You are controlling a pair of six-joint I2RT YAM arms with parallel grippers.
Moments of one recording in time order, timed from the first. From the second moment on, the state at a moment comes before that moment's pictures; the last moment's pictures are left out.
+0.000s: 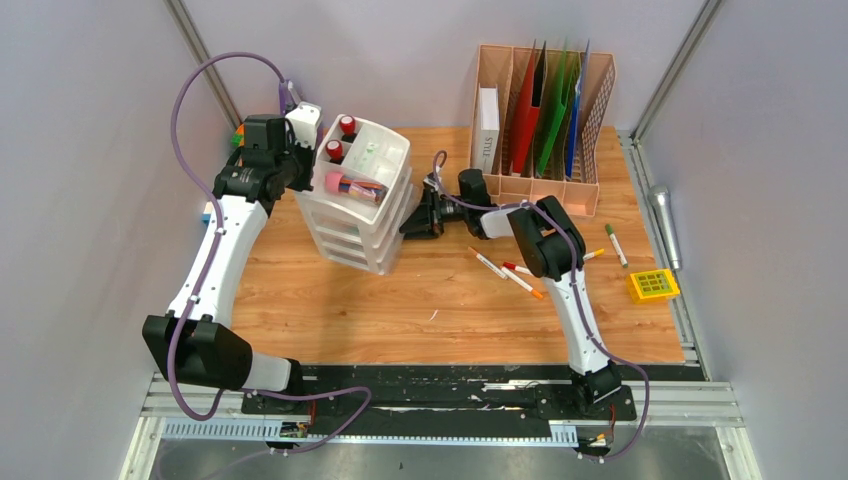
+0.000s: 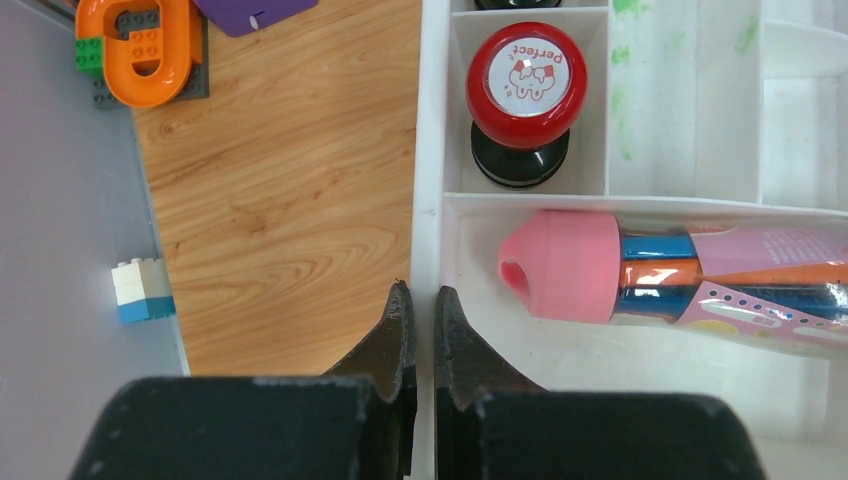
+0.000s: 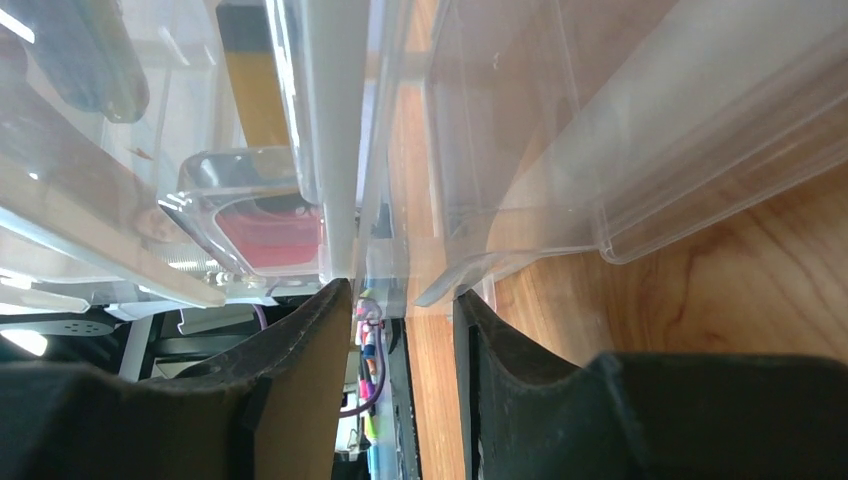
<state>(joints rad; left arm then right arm) -0.11 1.39 1.45 -0.68 0.03 0.20 0.45 2.47 1.53 0.63 -1.16 1.11</state>
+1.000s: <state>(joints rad) -0.11 1.38 1.45 -0.68 0.04 0.22 0.43 2.22 1.34 0.31 -1.09 0.72</state>
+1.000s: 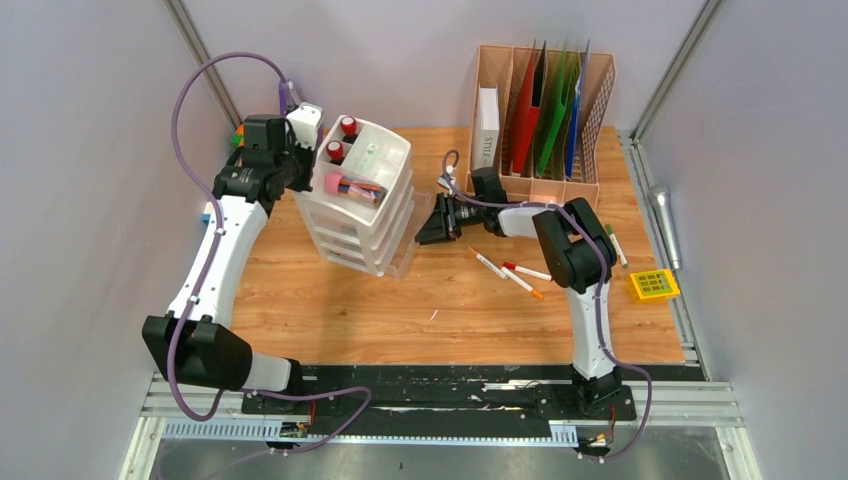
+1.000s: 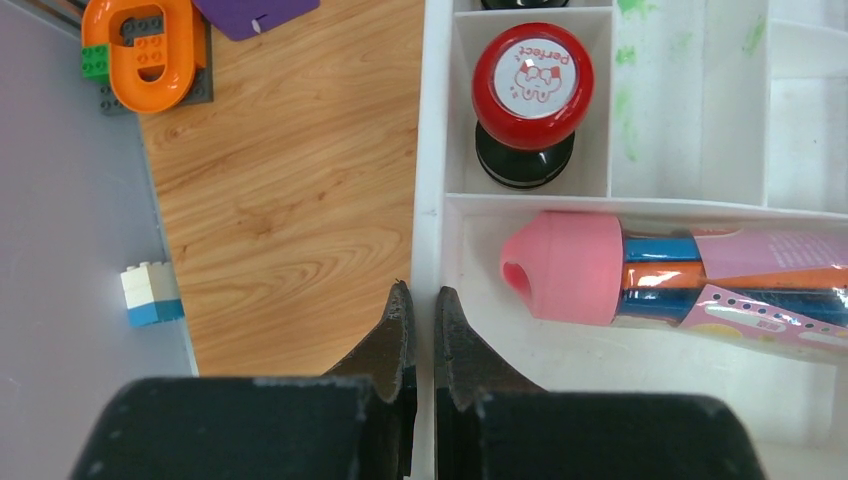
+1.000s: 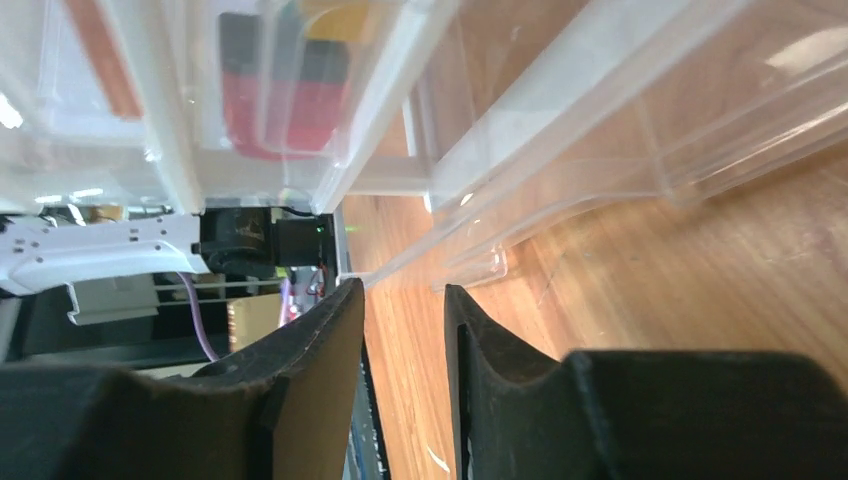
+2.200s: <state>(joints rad) -0.11 1.38 1.53 -0.71 0.05 0.21 0.33 1.47 1.09 -0.53 -0.40 -0.33</state>
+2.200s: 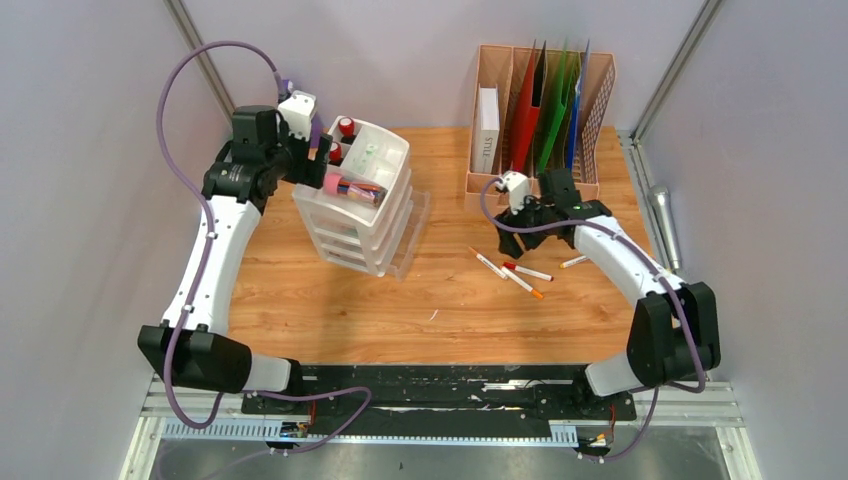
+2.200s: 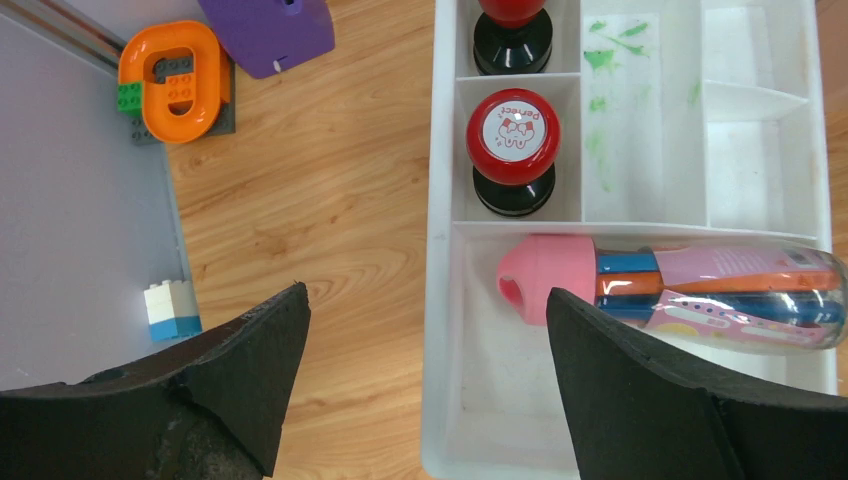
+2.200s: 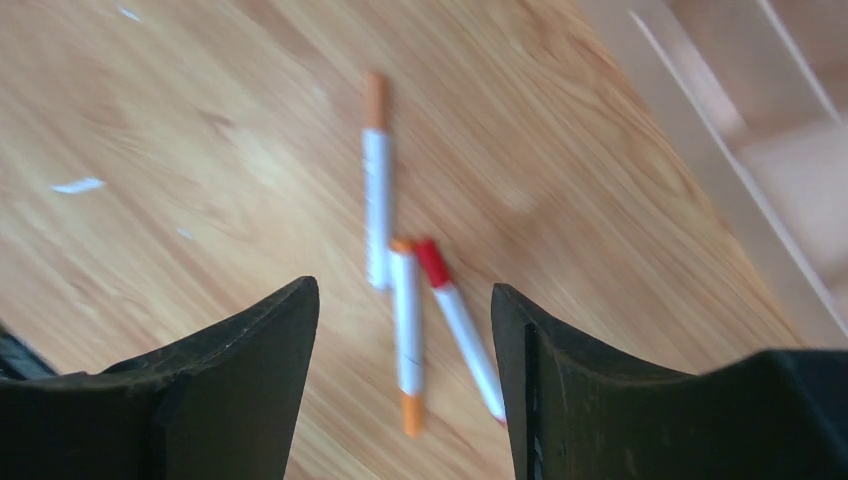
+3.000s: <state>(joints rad) -0.11 1.20 1.43 -0.66 0.17 0.24 -0.39 1.74 1.35 -0.74 -0.19 -0.64</state>
